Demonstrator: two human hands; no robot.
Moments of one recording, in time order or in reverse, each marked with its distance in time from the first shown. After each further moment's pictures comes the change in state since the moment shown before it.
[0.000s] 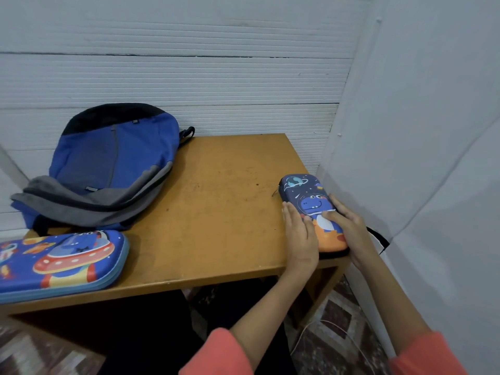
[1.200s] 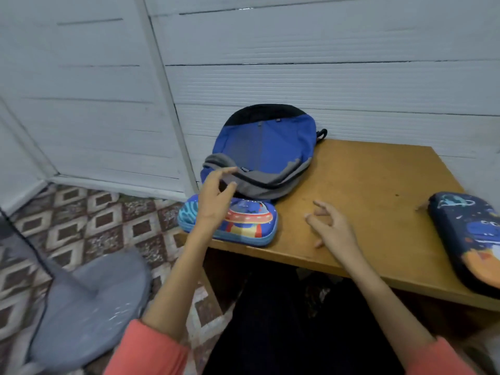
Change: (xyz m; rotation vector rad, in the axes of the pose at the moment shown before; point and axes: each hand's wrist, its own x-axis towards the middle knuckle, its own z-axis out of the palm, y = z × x) left_hand -0.064 -0.031 -0.412 0.314 0.608 0.130; right_hand -0.080 -0.001 0.265 -0.344 -0.385 -0.236
